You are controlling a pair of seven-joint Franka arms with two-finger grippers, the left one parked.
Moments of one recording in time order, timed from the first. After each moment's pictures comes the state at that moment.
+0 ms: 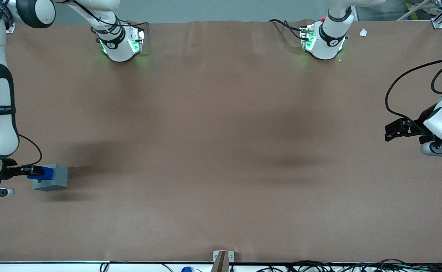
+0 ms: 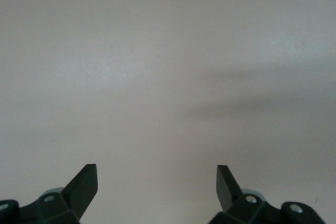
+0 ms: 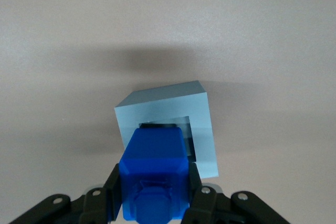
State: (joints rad) arm -0.22 0.69 -0.09 -1.36 0.07 1.95 -0.34
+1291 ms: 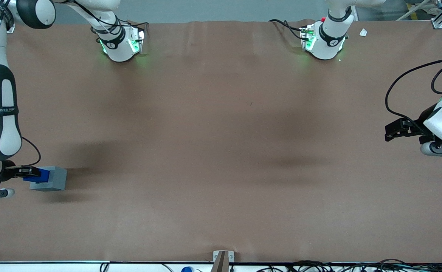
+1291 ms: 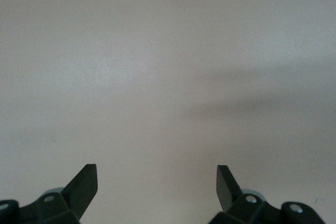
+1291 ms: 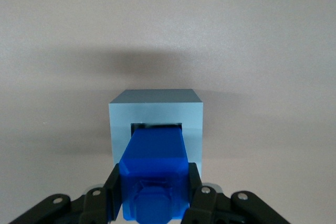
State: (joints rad) arm -0.22 0.70 -0.09 -1.36 0.01 1.99 -0.36
